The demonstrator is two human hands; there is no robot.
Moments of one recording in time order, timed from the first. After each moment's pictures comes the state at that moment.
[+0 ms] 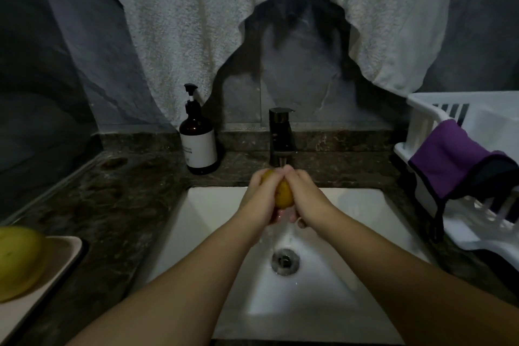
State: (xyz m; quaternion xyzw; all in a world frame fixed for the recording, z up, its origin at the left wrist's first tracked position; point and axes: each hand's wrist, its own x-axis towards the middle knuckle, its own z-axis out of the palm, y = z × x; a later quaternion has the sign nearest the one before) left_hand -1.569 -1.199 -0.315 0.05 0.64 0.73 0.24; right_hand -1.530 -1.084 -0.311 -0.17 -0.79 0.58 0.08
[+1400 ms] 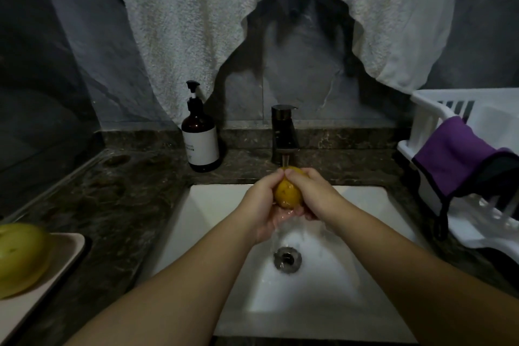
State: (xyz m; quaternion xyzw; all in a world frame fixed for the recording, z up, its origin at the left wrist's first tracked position) left_hand -1.560 -1.199 -0.302 0.00 0.50 0.79 0.34; right_hand -1.529 -1.070 -0.307 -0.18 -0.75 0.63 0.07
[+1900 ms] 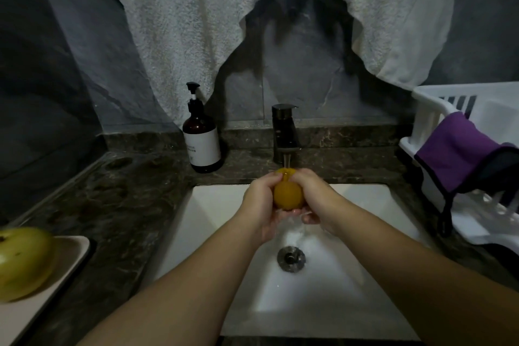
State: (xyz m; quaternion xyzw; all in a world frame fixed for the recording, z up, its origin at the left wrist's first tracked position) left_hand -1.558 -1.200 -0.303 0.00 0.50 0.81 0.31; right_hand -1.527 -1.080 -0.305 -0.20 -0.72 0.66 0.04
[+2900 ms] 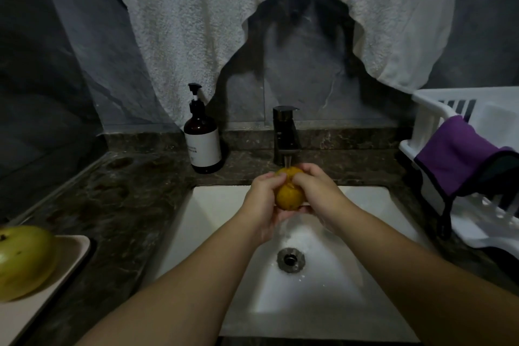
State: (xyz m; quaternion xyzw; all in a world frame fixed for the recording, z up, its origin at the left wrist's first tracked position) left_hand -1.557 -1.201 -0.301 0.03 0.49 0.82 0.29; right_hand -1.528 -1.078 -0.301 -0.18 -0.70 0.68 0.10
